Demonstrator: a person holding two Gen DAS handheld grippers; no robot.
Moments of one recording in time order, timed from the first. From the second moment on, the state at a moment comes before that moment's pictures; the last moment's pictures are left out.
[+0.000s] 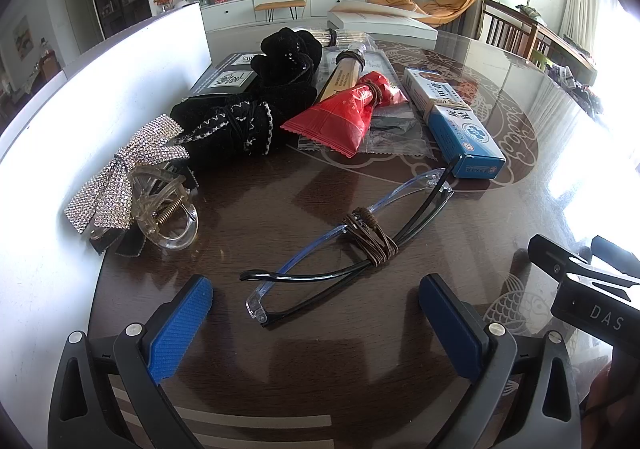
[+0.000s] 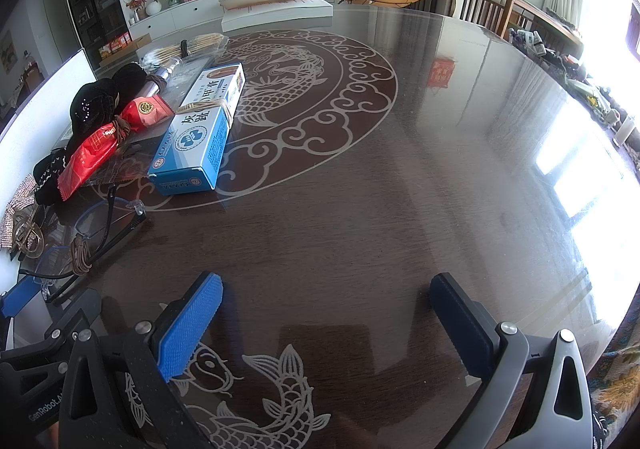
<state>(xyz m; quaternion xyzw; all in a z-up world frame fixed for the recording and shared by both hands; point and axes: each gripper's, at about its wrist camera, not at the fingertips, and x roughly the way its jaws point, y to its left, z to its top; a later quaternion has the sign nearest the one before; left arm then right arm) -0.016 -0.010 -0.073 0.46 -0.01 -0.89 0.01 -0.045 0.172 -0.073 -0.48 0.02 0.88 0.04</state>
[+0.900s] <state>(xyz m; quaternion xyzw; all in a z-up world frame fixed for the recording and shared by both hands) -0.022 0.014 -0.075 0.49 -0.03 -0.87 -0.05 -0.045 0.173 -0.073 -0.48 0.02 0.88 0.04</state>
